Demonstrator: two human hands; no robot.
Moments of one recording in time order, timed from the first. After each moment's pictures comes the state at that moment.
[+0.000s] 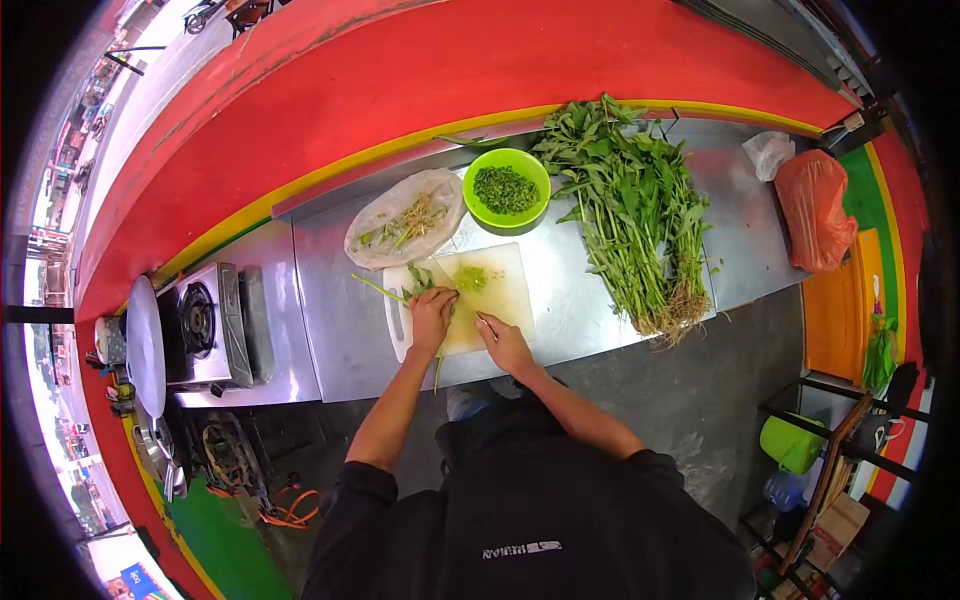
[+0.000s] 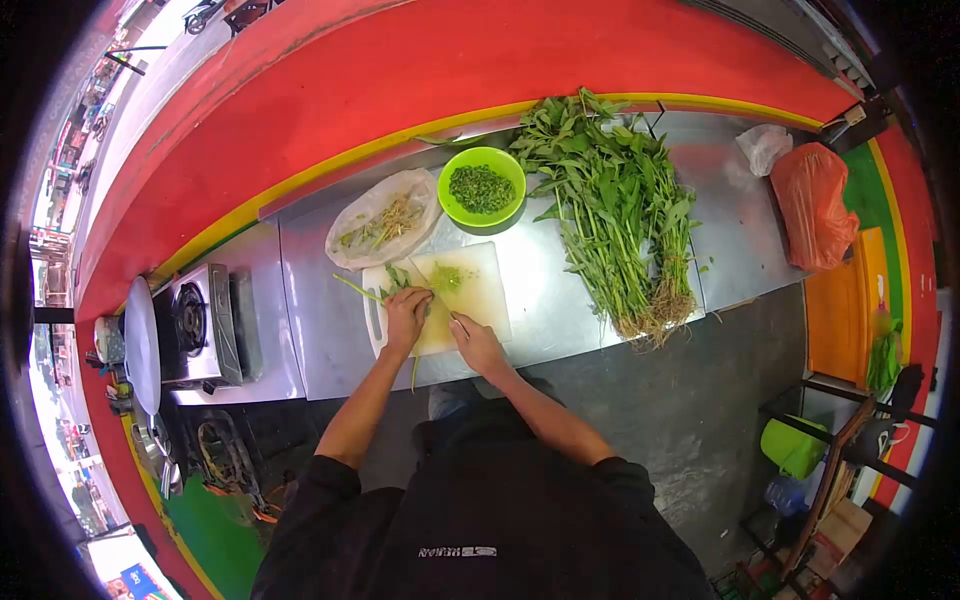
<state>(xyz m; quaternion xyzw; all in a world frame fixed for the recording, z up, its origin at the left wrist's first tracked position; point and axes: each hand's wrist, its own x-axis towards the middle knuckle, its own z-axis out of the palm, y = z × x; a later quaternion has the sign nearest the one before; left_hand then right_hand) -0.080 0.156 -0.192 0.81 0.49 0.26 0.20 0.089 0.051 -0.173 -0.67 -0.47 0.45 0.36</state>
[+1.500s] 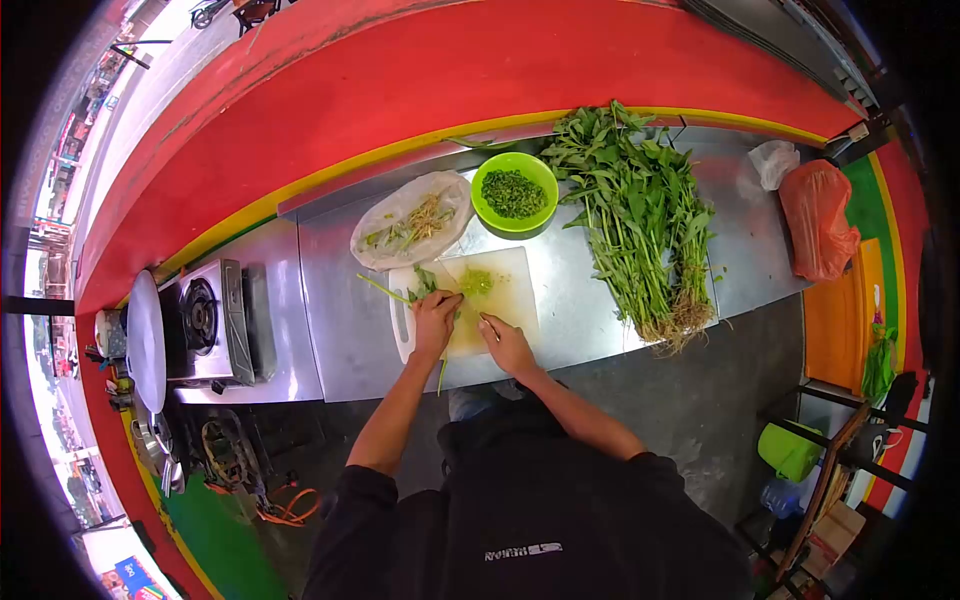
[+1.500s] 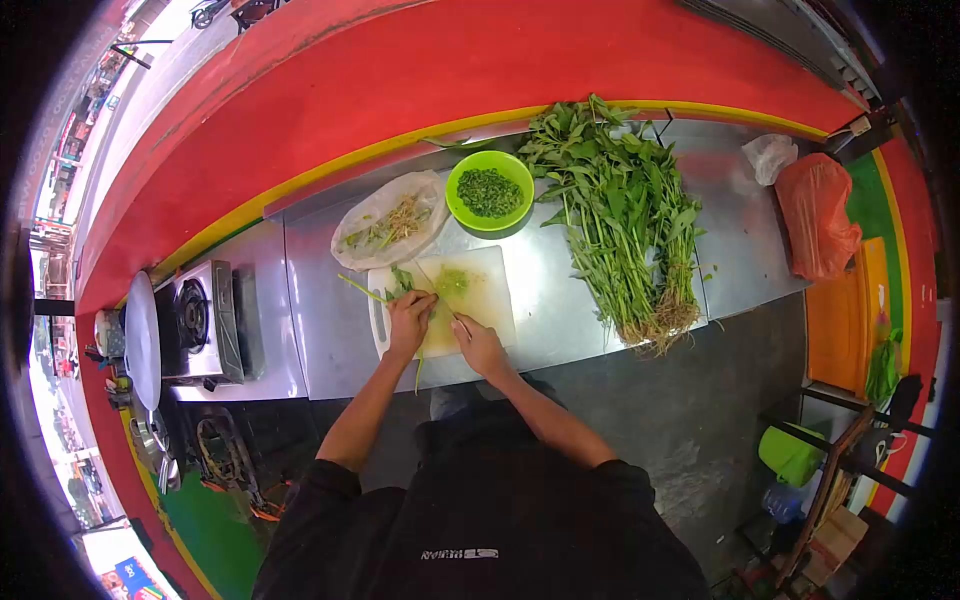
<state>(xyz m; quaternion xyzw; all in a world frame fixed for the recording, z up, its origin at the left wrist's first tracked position) -0.085 0.152 -0.184 0.82 0.48 0.27 0.19 0.089 0.059 -0.143 -0.67 -0.45 0.48 0.33</state>
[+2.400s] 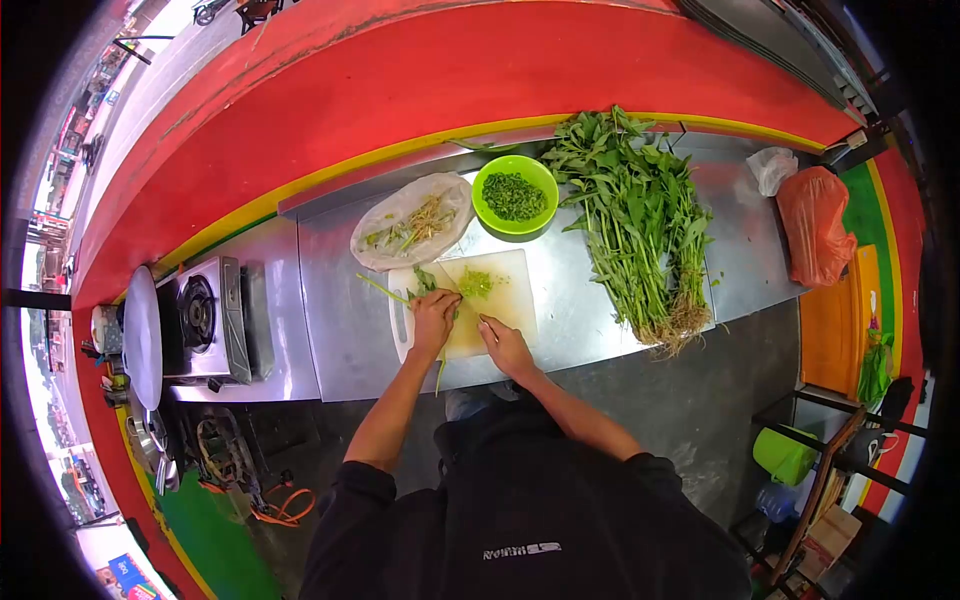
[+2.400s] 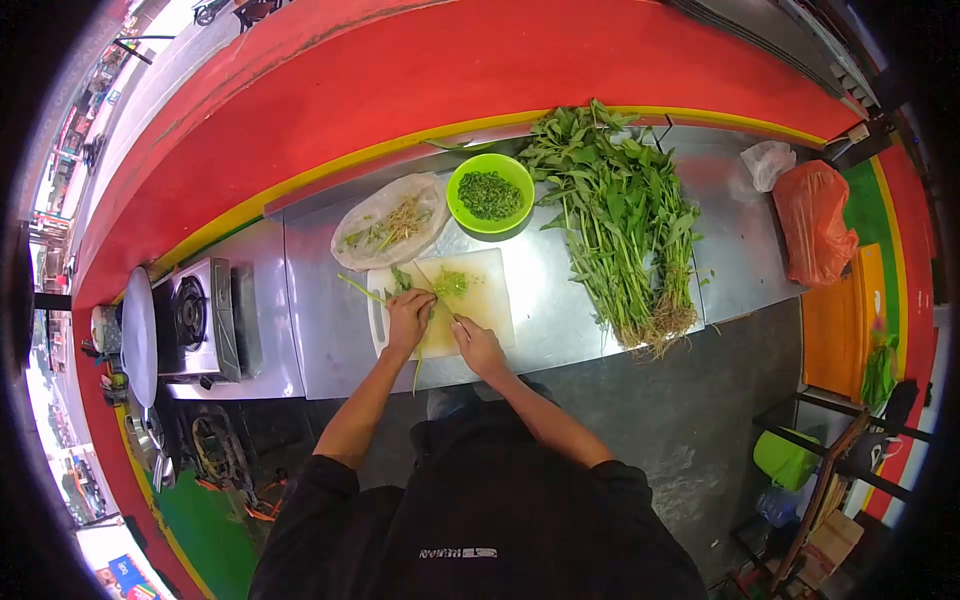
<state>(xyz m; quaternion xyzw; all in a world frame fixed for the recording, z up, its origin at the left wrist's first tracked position) -0.083 0.159 -0.185 0.81 0.48 0.27 0.21 0.086 0.055 -0.165 -0.66 -0.49 0.42 0.37</state>
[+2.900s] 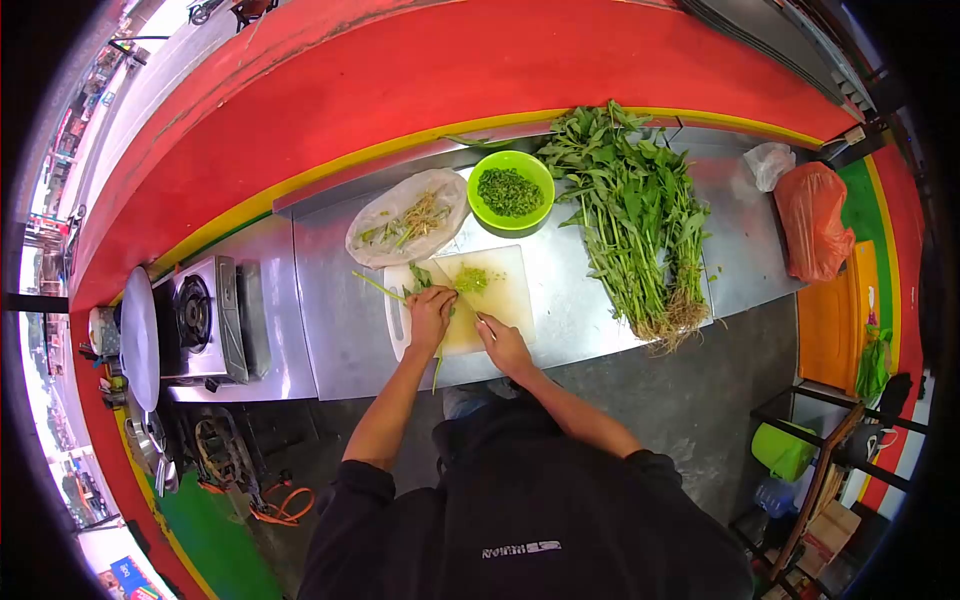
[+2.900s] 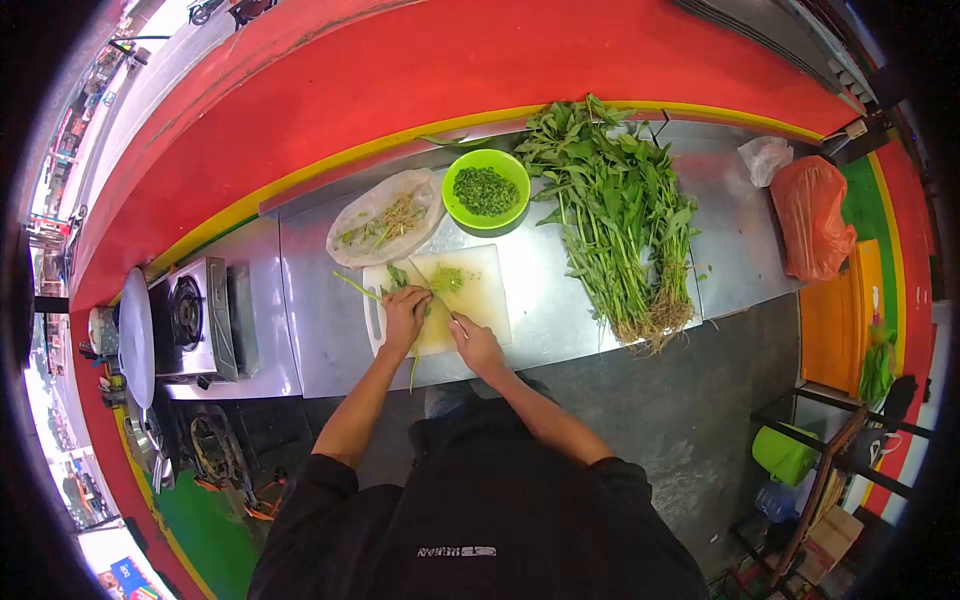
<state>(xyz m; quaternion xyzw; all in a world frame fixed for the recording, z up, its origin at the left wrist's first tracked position) -0.081 0.159 -0.191 0.81 0.48 0.27 0.19 0.086 0.053 -0.167 -0.67 -0.50 0.42 0.36</state>
